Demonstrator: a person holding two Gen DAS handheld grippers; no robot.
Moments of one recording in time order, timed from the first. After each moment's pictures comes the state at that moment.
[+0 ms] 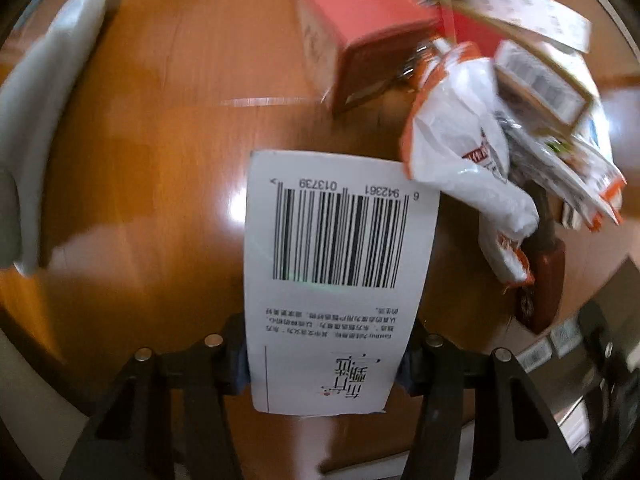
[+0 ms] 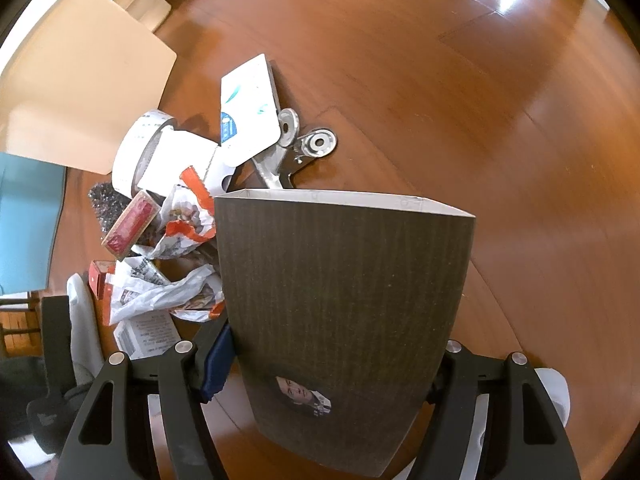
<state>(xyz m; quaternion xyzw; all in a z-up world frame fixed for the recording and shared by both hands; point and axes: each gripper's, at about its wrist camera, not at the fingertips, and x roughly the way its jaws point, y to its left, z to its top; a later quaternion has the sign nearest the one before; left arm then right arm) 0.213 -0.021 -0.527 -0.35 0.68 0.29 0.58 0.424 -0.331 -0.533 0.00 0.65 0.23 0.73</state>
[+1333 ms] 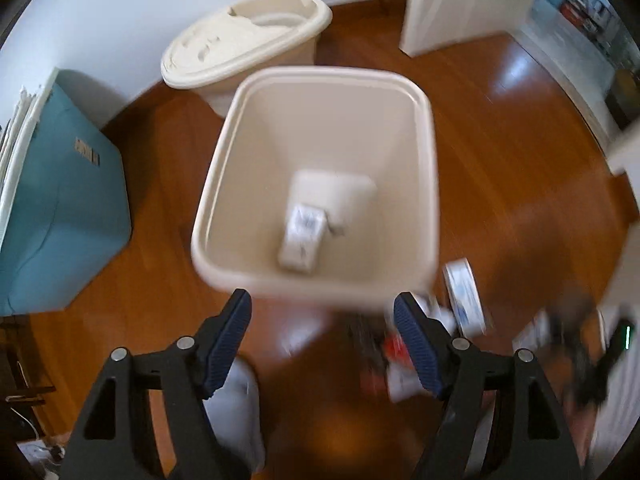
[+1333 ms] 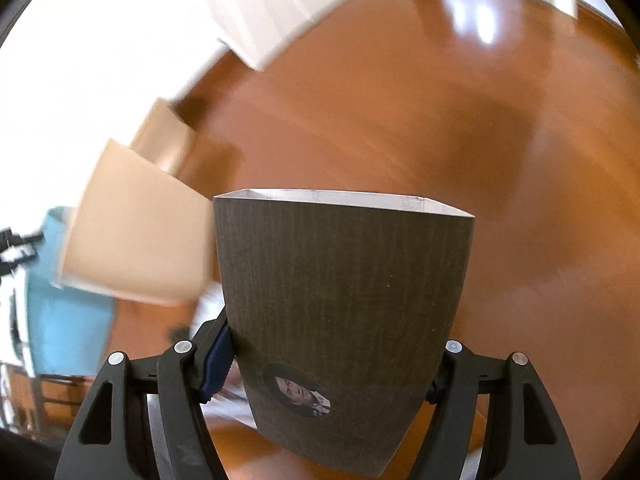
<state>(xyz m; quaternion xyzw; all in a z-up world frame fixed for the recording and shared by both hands) 0.388 0.102 -0.192 -0.12 0.62 0.18 0.76 0.512 -0.321 -0.413 0.15 0.51 0.28 0.80</state>
